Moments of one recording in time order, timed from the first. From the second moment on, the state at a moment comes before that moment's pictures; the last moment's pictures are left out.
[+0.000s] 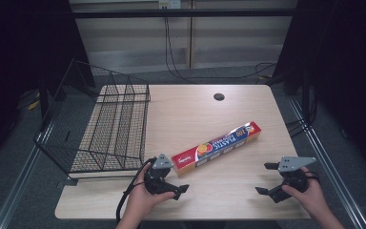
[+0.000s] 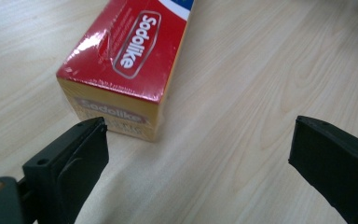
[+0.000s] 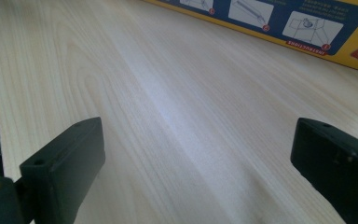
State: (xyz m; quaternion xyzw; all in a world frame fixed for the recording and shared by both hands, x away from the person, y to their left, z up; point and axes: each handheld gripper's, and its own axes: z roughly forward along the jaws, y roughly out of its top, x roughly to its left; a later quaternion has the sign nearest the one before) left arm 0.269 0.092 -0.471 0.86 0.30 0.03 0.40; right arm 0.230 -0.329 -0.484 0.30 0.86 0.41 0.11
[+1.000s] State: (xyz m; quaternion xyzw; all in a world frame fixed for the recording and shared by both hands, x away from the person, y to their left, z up) left arm 0.309 0.055 -0.431 0.87 0.29 -0.02 0.40; right arm 0.229 -0.330 -0.485 0.28 0.86 0.41 0.11
